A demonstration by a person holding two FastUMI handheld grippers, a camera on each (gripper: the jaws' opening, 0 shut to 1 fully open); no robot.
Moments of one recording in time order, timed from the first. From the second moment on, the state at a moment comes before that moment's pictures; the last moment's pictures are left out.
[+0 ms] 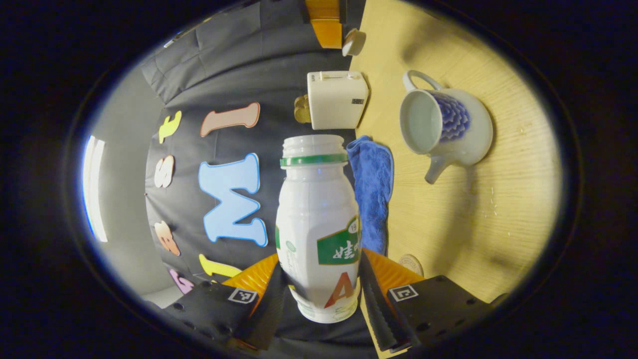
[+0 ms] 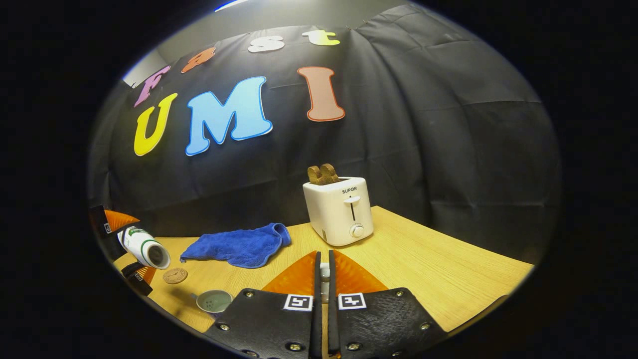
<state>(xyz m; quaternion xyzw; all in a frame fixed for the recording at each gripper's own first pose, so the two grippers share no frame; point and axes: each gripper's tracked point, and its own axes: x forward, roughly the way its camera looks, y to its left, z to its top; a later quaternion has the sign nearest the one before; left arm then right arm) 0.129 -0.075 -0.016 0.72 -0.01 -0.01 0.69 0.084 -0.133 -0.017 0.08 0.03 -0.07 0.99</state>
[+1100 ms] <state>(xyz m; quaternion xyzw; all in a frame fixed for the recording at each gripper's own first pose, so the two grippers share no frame) 0.137 -0.090 -0.014 0.78 -0.02 -0.01 0.62 0.083 -0.136 -0.019 0.11 0.04 -0.06 0.99</state>
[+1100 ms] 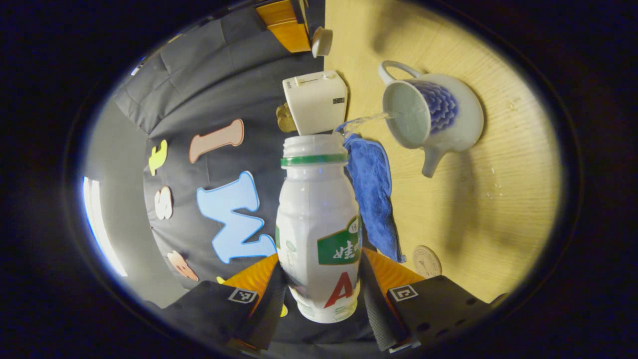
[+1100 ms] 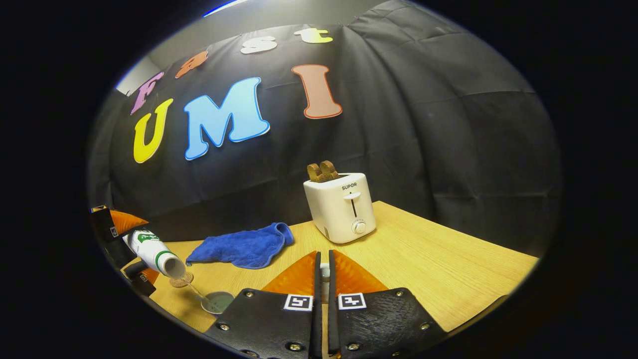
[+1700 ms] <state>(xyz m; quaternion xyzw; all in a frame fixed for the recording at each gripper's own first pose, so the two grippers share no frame) 0.142 -0.088 -0.012 0.81 -0.02 -0.02 0.59 0.084 -0.143 -0.022 0.12 0.05 -0.07 0.99</state>
